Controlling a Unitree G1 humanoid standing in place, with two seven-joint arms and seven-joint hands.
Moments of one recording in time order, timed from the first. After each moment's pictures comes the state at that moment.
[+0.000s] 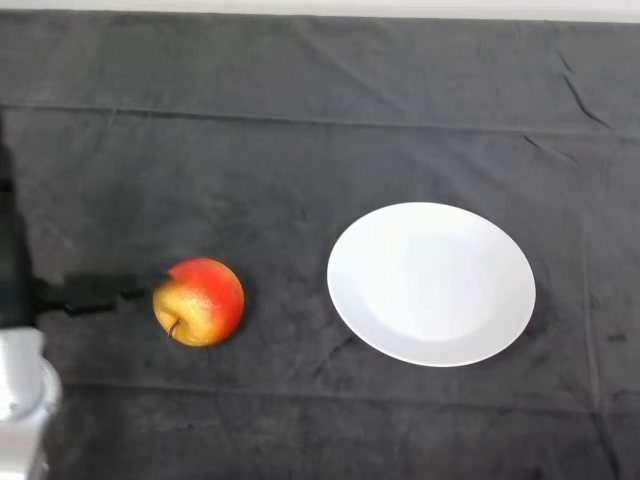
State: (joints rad) left arm -0.28 0.38 0.07 0.47 0.04 -0.53 0.31; right arm -0.57 -0.53 -0.98 1.21 0.92 0.20 0.43
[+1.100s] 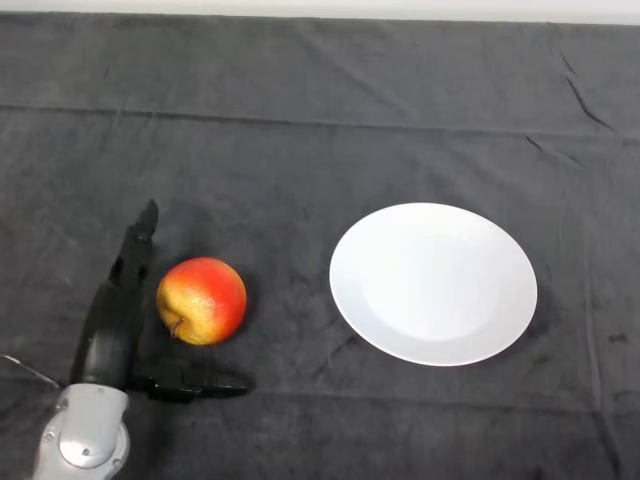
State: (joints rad) left arm -0.16 0.35 -0.19 0.38 0.08 -0.29 0.24; right arm -0.57 -0.53 -0.98 1.21 0.92 0.20 0.43
